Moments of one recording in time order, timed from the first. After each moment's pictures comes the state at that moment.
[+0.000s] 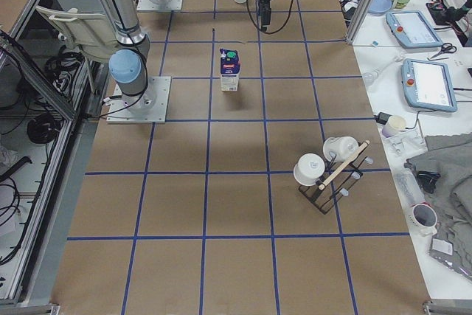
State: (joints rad) left arm -1.49 -1.67 -1.51 -1.55 1.55 -0.07; right arm 1.56 -1.50 1.57 -1.62 -1.59 -0.07
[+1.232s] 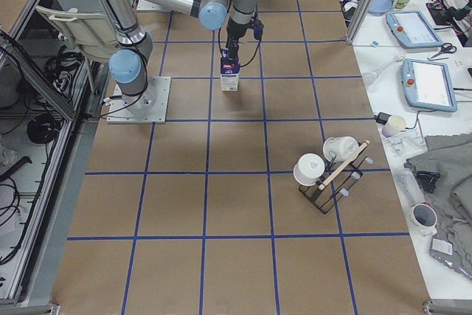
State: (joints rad) left arm -1.25 -1.68 -1.89 -1.42 1.54 -0.10; right arm 1.49 -1.60 1.93 -1.64 -1.65 -0.09
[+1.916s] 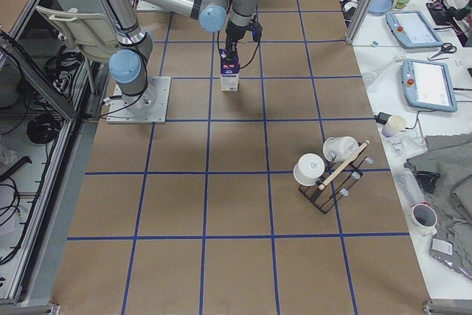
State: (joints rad) left arm -1.23 -1.72 -2.02 -1.30 1.54 -0.10; right arm 1.49 -1.60 1.93 -1.64 -1.65 -0.09
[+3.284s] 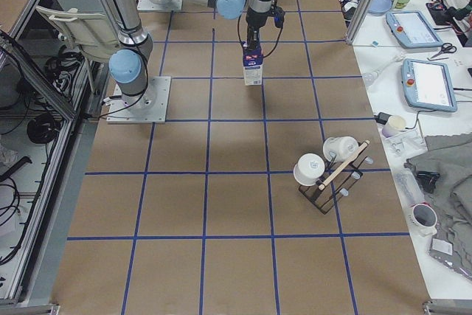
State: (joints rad) left arm -1.22 -1.77 -2.00 -1.28 1.53 -0.12; right arm 1.50 -1.49 1.68 -1.63 -1.63 -0.08
